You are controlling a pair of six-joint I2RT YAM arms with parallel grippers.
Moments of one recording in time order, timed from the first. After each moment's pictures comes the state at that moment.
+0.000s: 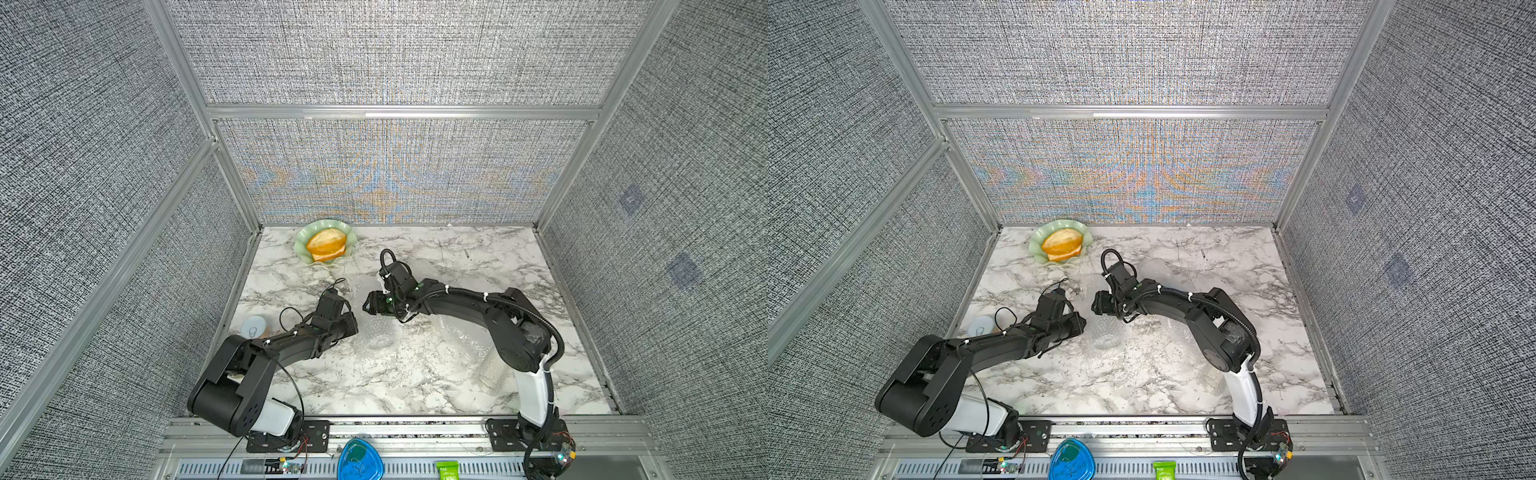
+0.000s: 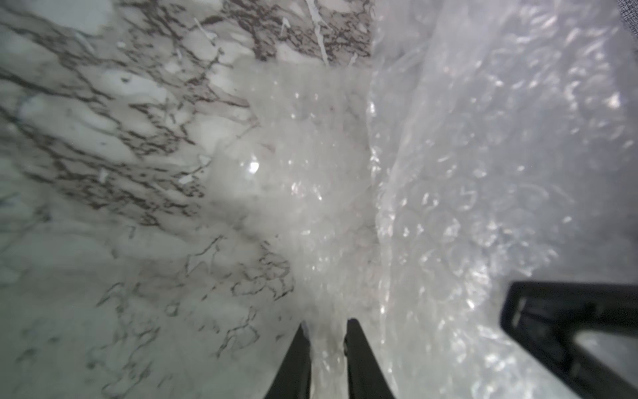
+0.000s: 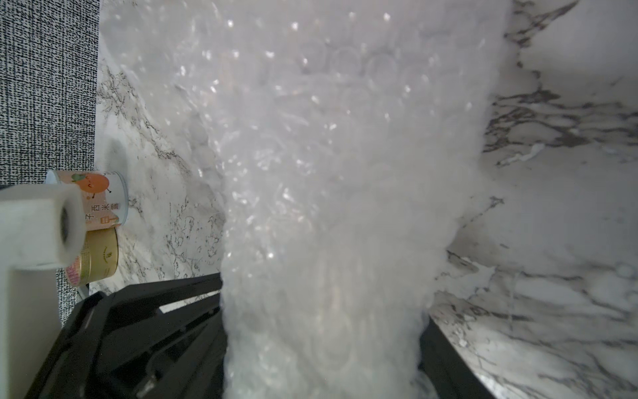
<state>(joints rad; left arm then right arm) -0.44 1.47 0.53 0.09 0.13 -0.65 0.81 2.05 1.44 -0.29 -0.22 0.72</state>
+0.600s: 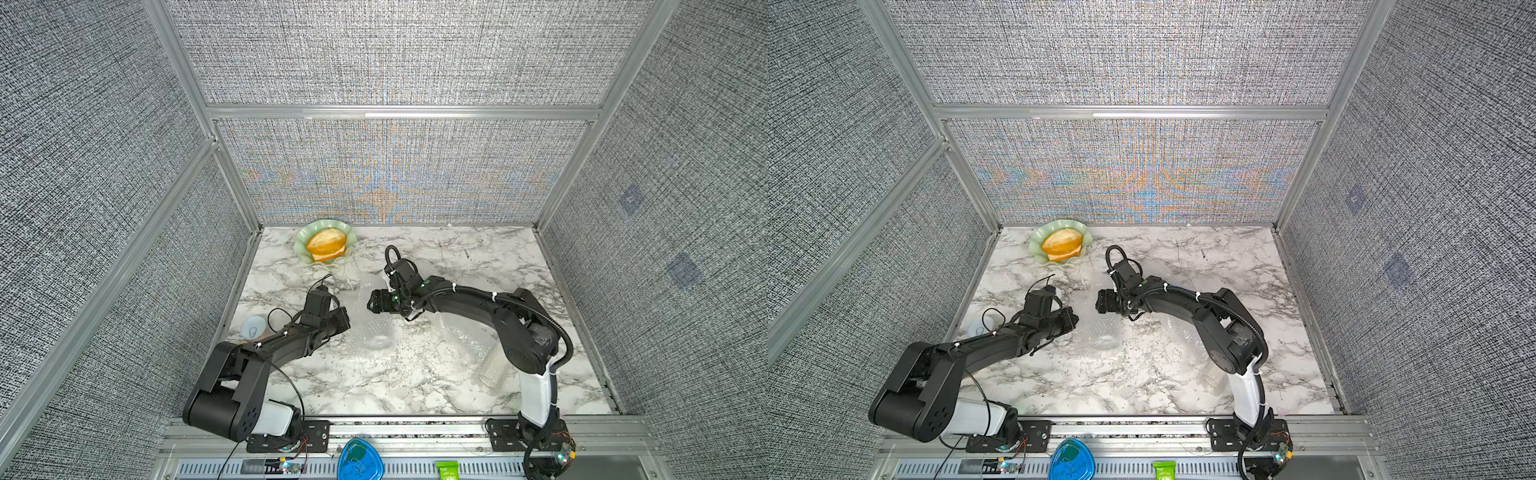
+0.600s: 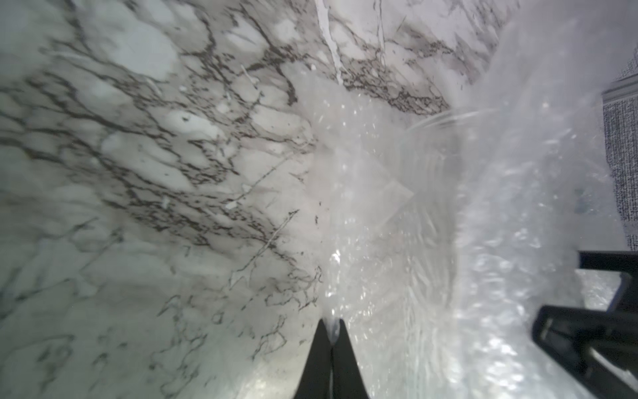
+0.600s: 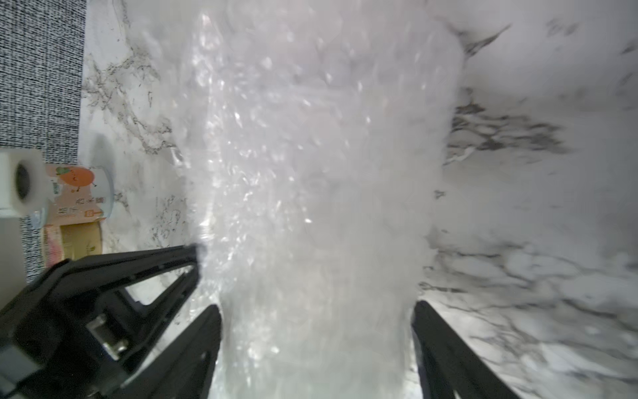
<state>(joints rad) -0.31 1.40 0.49 0.08 0.21 -0.63 0.77 1.99 1.44 -0.38 -0.14 0.62</state>
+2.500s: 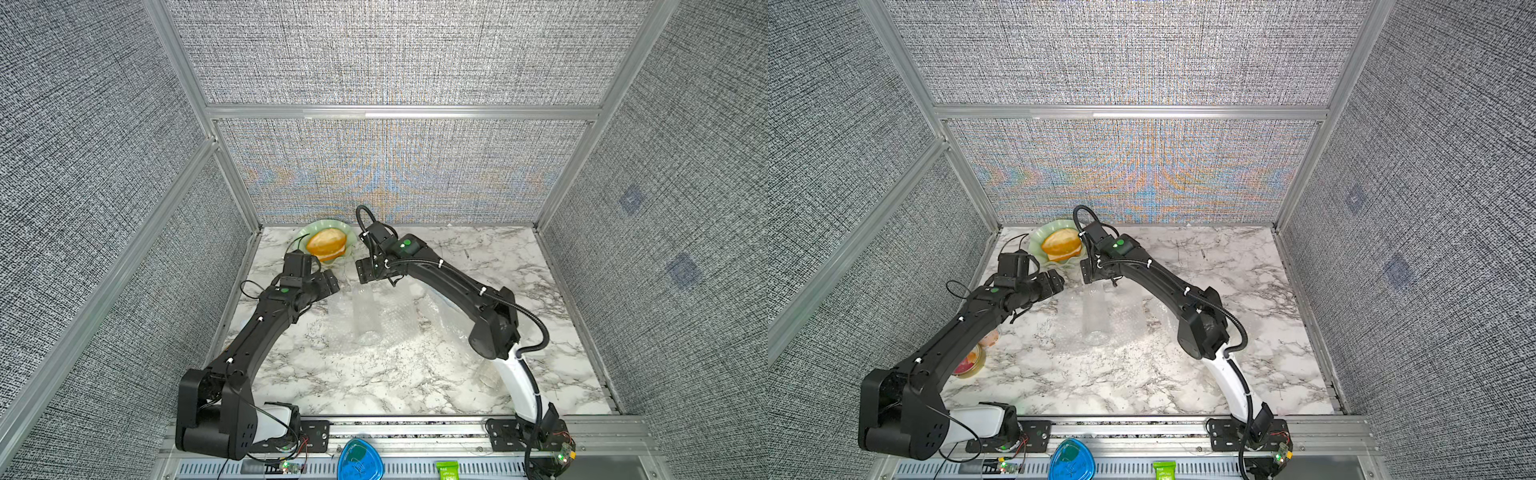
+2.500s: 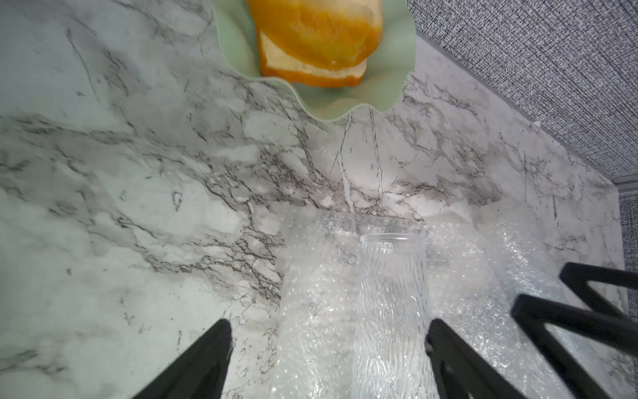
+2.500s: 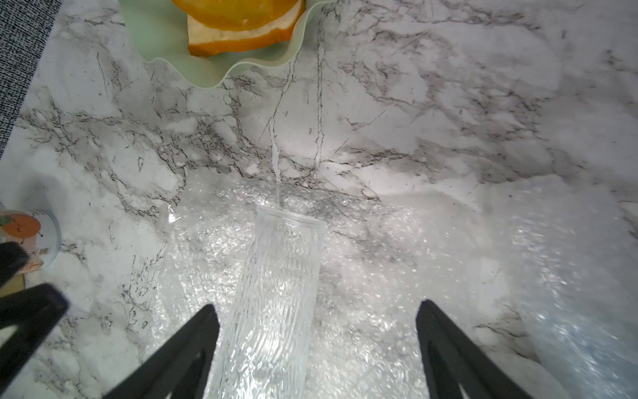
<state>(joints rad) -0.19 1.32 0.97 -0.49 0.07 -0.53 0.81 2.34 2.37 -1.03 0.12 0.43</state>
